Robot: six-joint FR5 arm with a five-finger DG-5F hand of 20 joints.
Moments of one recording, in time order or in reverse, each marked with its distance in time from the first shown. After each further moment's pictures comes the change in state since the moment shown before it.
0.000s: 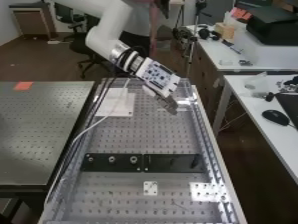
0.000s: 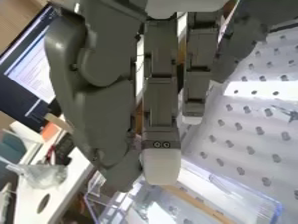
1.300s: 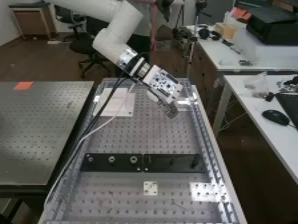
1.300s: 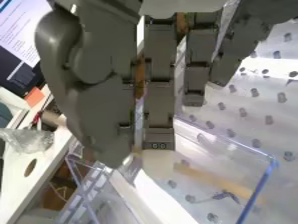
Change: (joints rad) arm -0.025 -0.082 0.103 -0.122 -0.140 -0.007
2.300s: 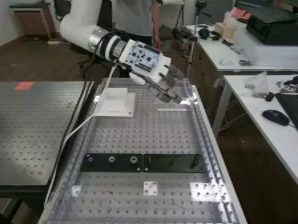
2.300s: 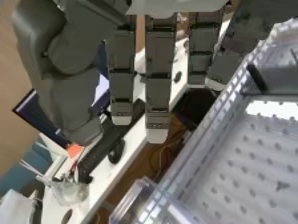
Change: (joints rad) arm -0.033 0.323 -0.308 0.278 0.096 -0.166
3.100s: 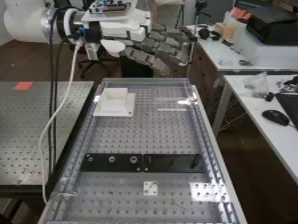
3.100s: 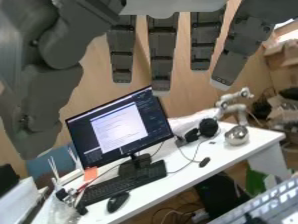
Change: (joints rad) arm -0.205 0.287 -0.227 0.335 -0.319 -0.674
